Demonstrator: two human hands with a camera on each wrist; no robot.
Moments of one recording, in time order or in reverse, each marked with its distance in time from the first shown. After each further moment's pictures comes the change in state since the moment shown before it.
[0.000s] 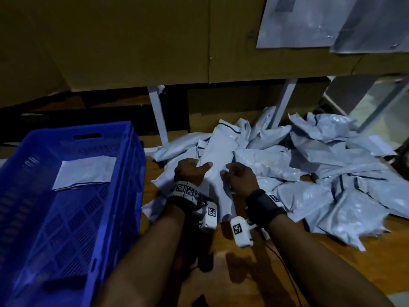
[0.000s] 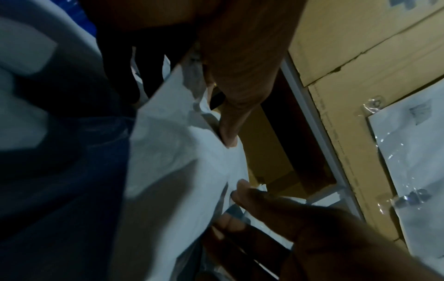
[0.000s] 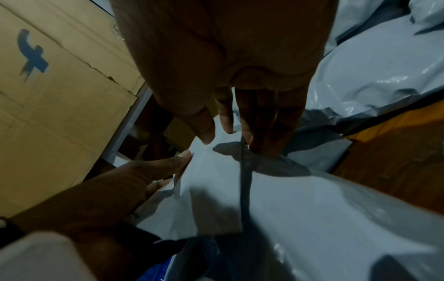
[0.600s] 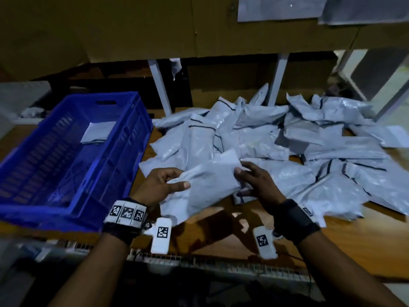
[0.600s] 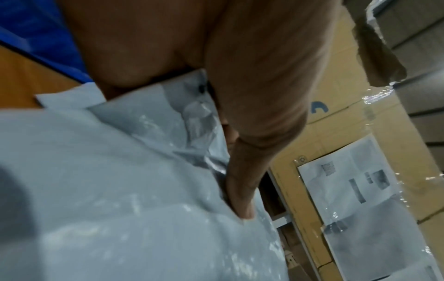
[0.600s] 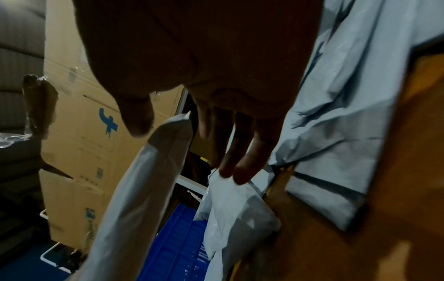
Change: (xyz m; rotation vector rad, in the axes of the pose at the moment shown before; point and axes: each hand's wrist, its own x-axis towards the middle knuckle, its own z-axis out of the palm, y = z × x) left_hand -0.213 0.012 -0.053 -0.172 -0.292 0.025; right_hand -0.101 0.056 -0.153 0.398 -0.495 -0.035
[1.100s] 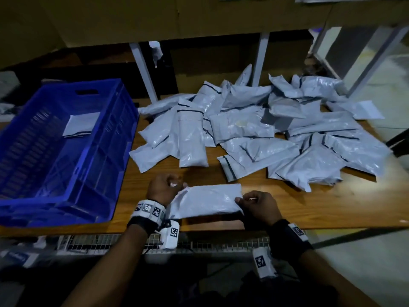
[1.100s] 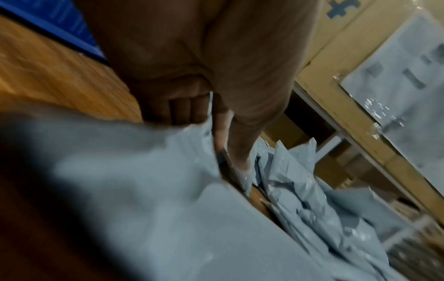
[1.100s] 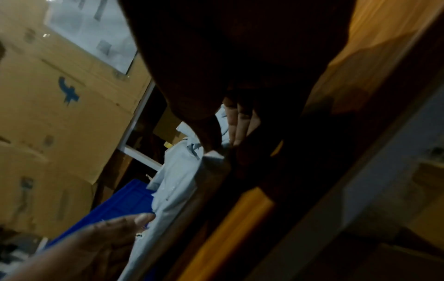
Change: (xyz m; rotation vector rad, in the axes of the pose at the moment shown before) left_hand 0.013 -0.105 0.032 0.320 0.201 -0.112; right_hand -0.075 0.117 -0.008 -0.572 0.362 0.217
